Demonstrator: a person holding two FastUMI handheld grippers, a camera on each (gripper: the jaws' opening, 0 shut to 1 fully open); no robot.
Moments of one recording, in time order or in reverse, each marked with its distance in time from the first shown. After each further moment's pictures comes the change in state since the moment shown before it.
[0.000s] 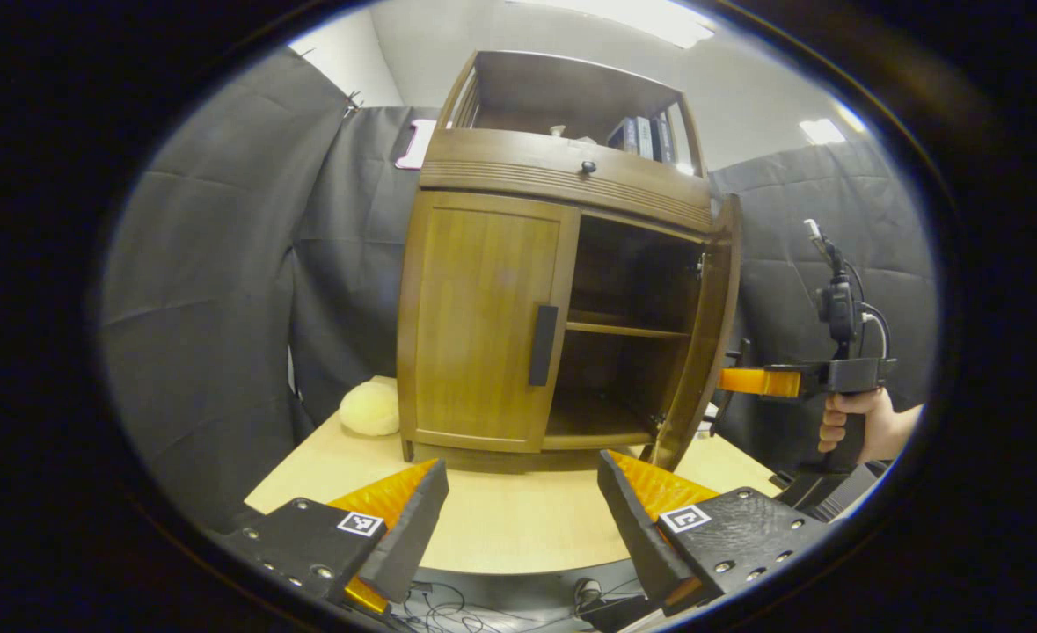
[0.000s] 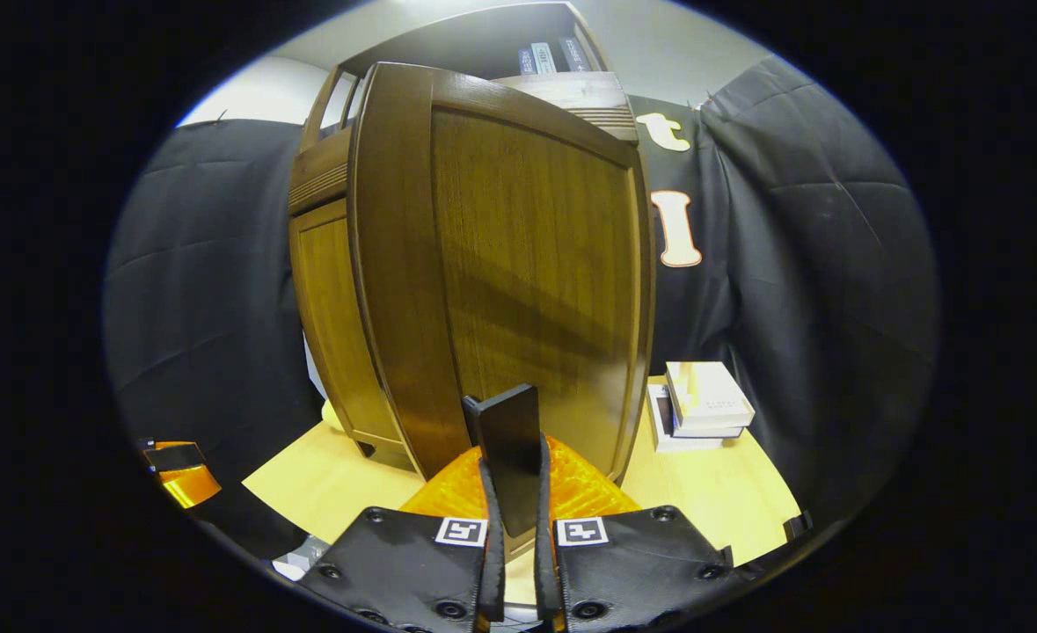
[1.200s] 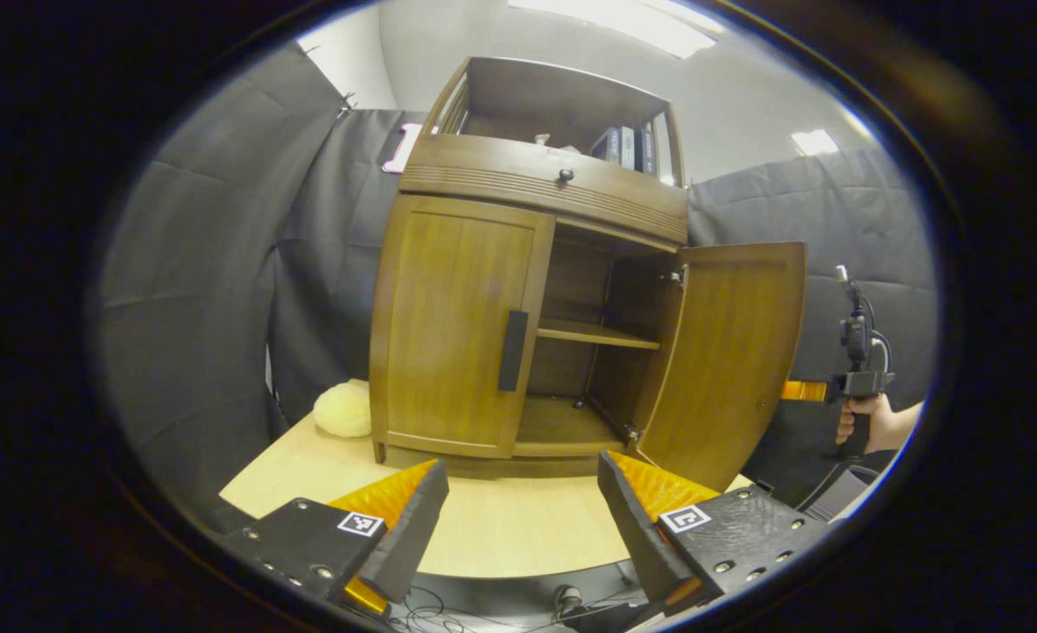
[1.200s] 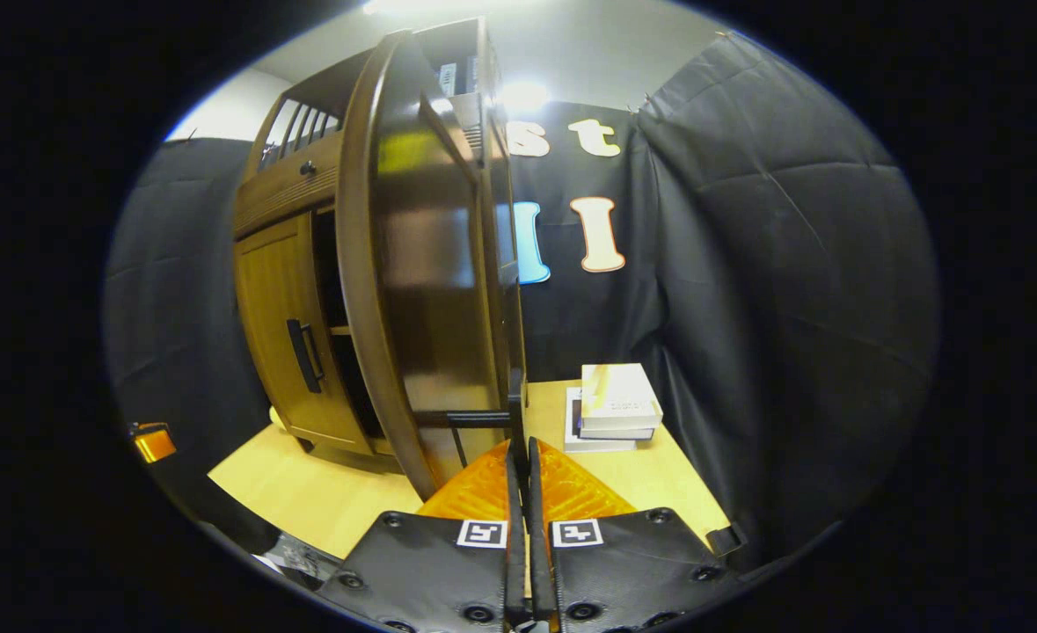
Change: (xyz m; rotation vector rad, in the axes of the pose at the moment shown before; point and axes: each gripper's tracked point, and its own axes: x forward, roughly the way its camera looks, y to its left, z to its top) left arm 0.002 -0.018 0.002 -0.014 -0.043 -0.071; right arm -0.061 -0.148 -0.002 0.066 -0.022 -0.119
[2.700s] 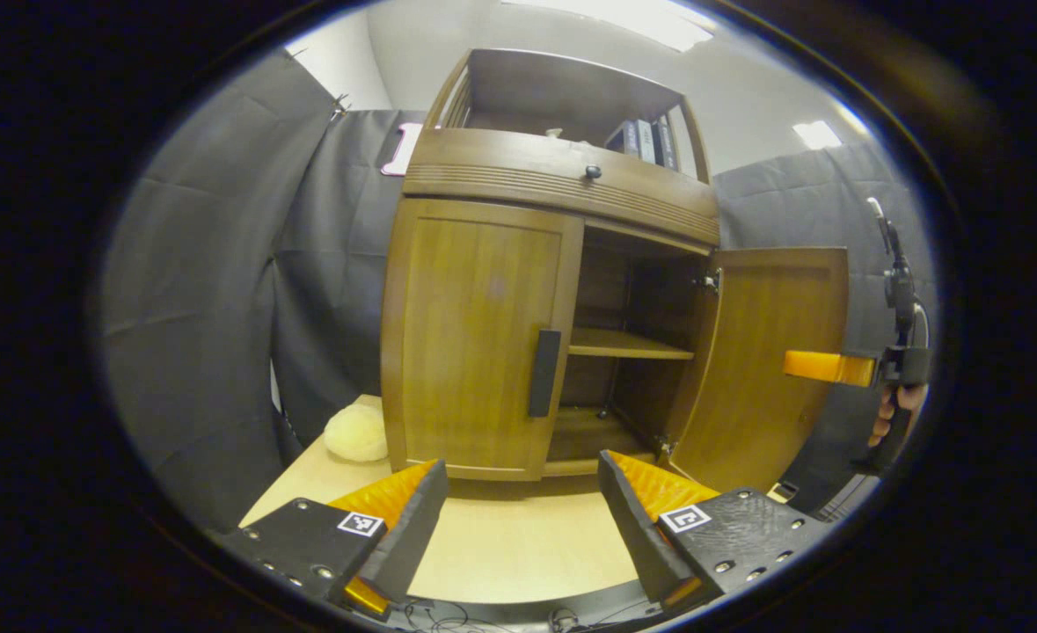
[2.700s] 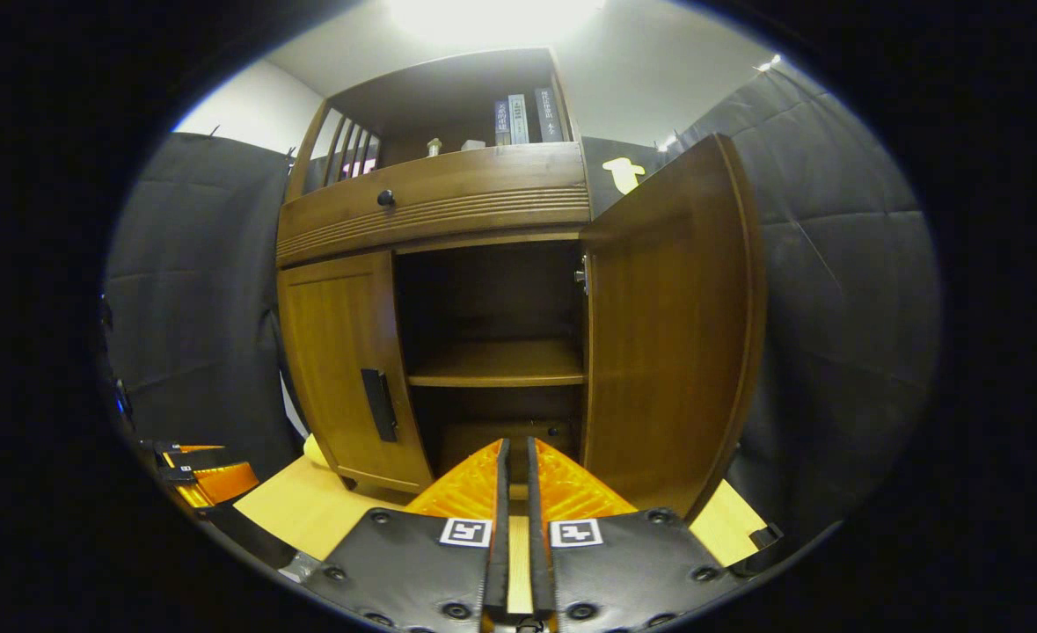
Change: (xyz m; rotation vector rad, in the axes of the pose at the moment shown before) left arm 0.027 0.020 0.016 0.021 -0.005 0.025; right arm 0.002 0.143 0.054 -0.045 -0.119 -0.012
